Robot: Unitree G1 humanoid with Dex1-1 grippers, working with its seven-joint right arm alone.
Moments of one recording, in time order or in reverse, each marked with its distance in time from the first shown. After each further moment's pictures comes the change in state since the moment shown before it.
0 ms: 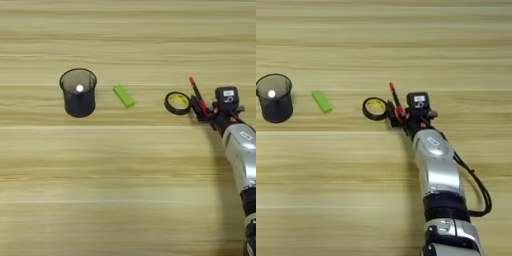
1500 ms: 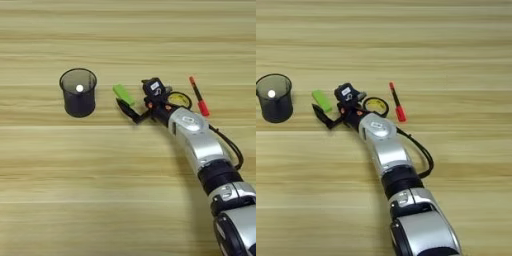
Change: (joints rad) arm -0.208 0.123 0.285 0.259 -0.061 -0.160 0.281
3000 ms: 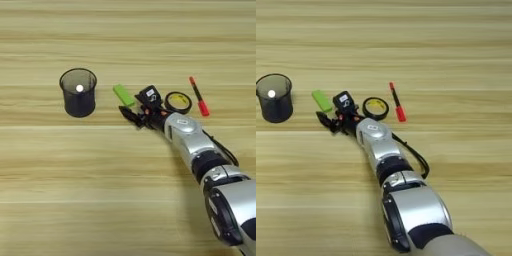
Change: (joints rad) arm -0.148 0.028 -0.043 0.412 -0.011 -0.128 0.032
